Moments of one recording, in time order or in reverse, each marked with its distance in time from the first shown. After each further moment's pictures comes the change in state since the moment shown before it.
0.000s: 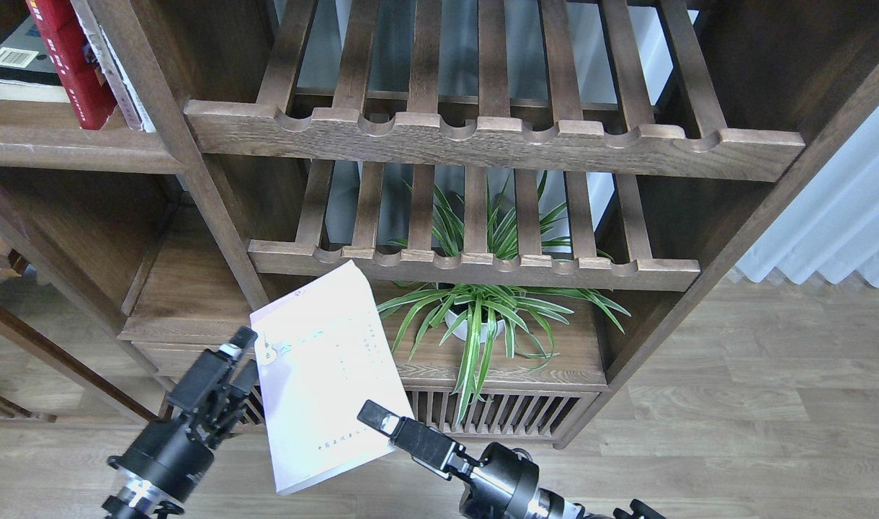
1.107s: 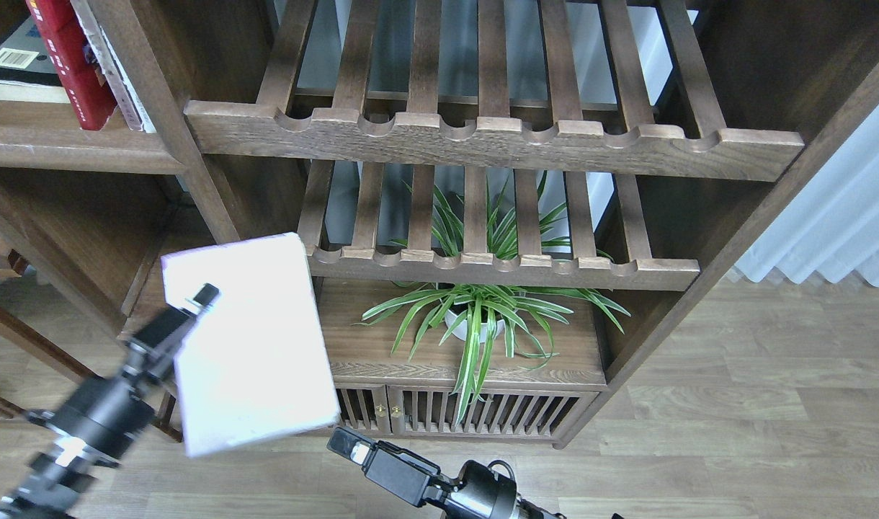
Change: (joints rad) left arm -0.028 0.396 -0.268 -0.122 -0.003 0.000 -0.112; right arm -0.036 0.048 0.027 -0.004 -0.146 0.000 0.010
